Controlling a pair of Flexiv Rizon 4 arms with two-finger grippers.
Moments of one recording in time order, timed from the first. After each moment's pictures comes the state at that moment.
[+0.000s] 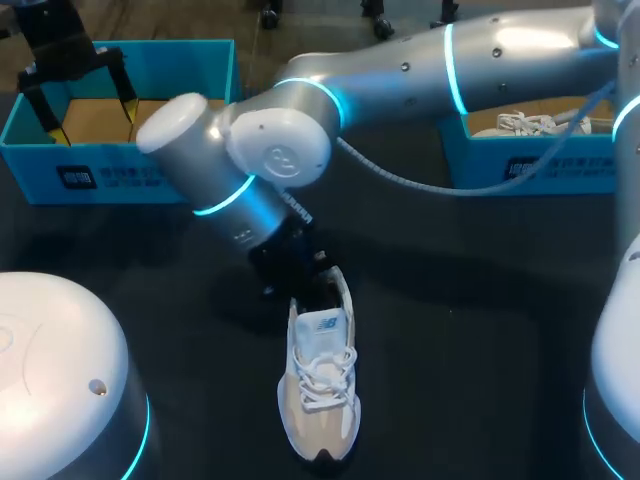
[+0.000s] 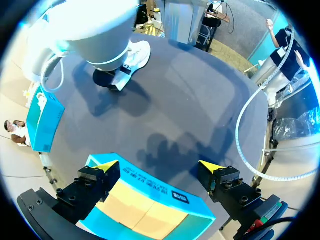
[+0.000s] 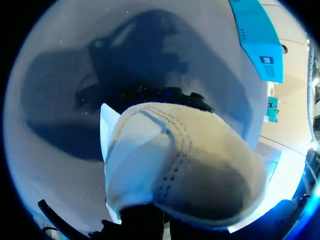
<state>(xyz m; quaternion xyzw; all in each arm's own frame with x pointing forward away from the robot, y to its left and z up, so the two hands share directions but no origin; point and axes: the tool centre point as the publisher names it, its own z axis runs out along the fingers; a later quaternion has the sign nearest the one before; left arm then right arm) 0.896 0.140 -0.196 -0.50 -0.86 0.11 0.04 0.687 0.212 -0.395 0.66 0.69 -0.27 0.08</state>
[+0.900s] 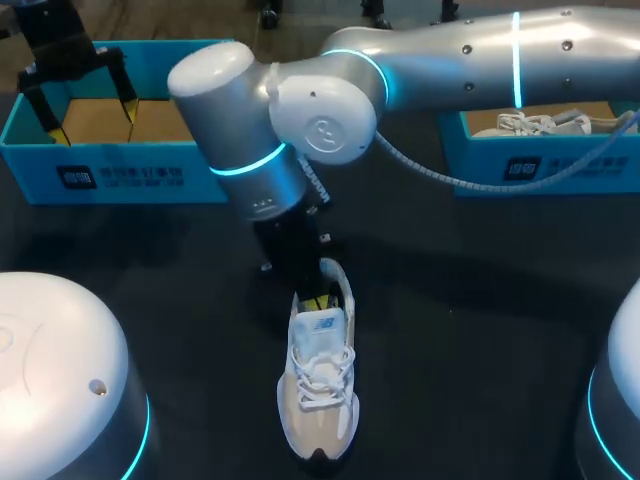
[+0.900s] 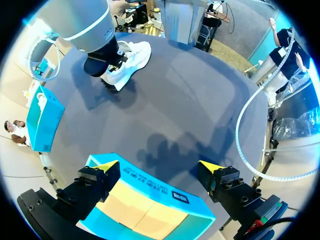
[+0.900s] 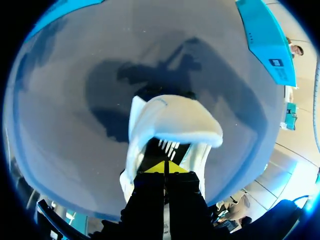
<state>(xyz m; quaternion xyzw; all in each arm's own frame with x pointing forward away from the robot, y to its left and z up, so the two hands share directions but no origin) 0.896 0.140 -0.196 -0.50 -0.86 0.11 0.04 0.681 0.232 -0.351 0.66 0.72 -0.19 0.01</state>
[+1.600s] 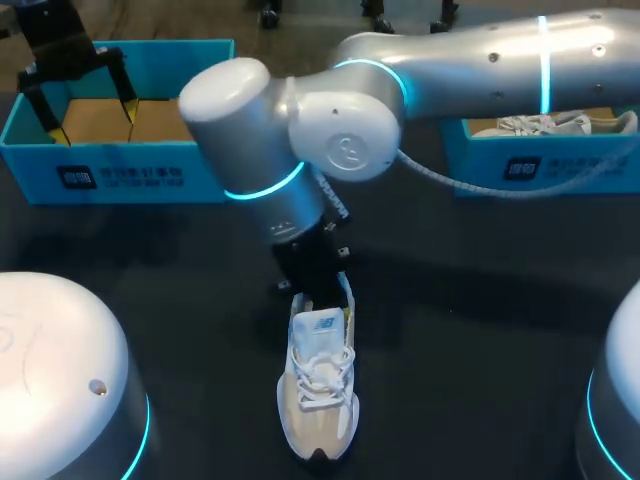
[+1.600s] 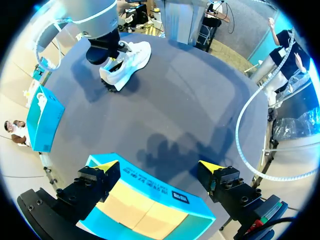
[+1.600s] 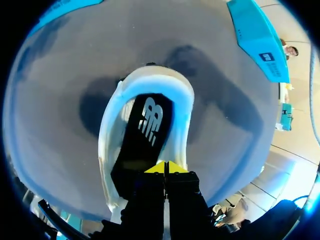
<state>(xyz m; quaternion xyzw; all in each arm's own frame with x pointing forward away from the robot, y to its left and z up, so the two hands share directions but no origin) 0.896 0.140 -0.196 -0.50 -0.86 0.11 0.04 0.659 0.204 -0.350 0.66 0.73 -0.18 0.06</state>
